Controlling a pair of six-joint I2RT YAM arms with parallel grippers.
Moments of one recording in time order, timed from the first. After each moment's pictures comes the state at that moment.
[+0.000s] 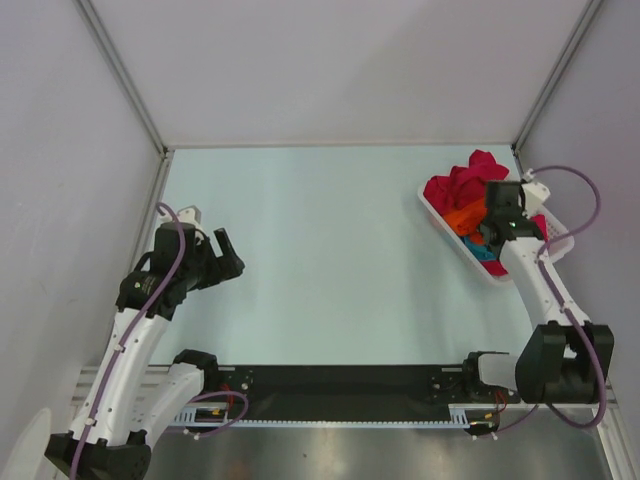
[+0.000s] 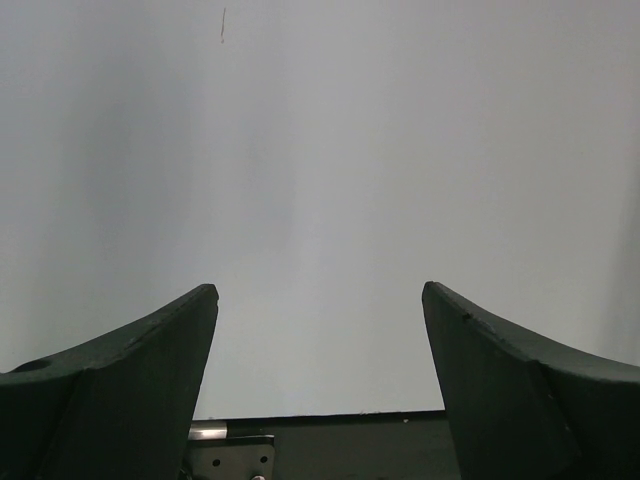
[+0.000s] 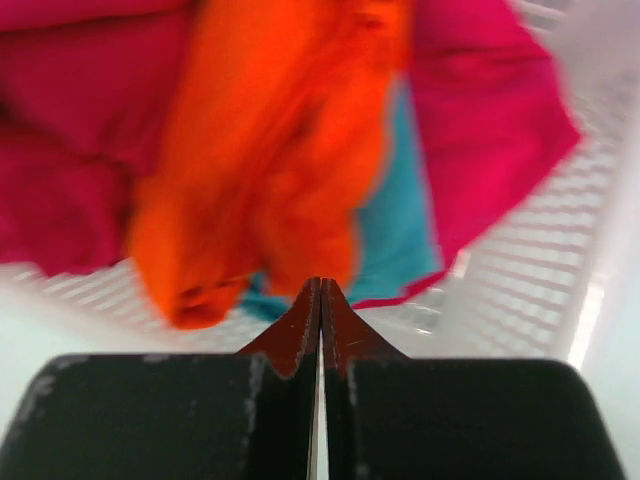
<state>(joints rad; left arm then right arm) -0.19 0.78 0.92 -0.92 -0.01 -0.47 -0.03 1.23 0.96 -0.51 0.51 0.58</state>
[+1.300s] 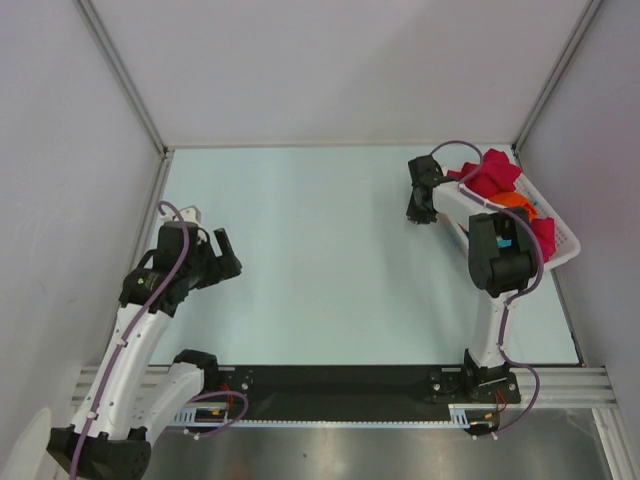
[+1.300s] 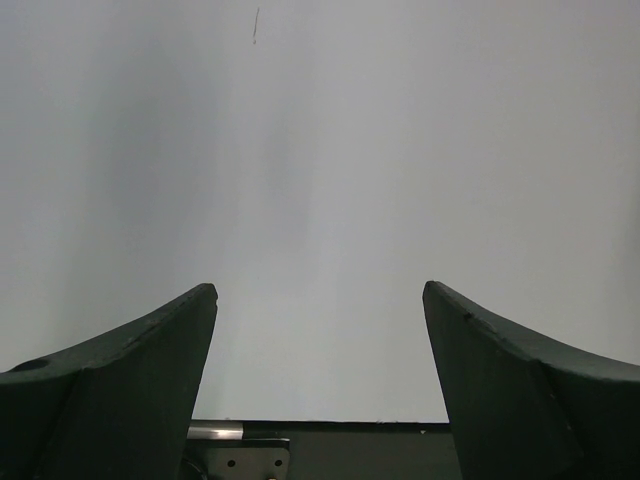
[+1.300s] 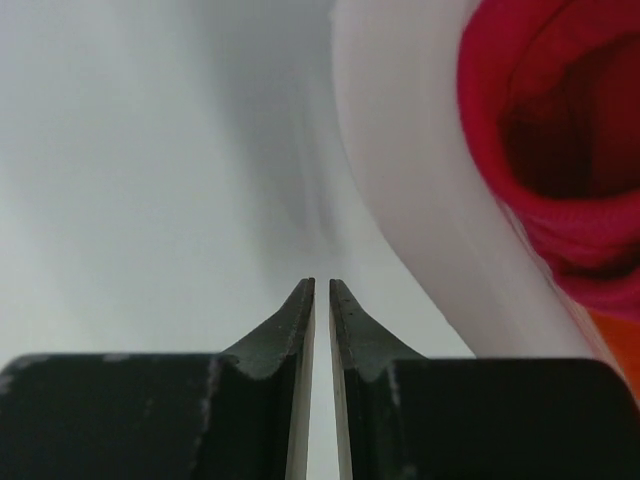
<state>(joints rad) -0.19 0.81 0.91 -0.92 -0.07 -0.46 0.25 2.00 1.43 -0.51 0.22 0.47</state>
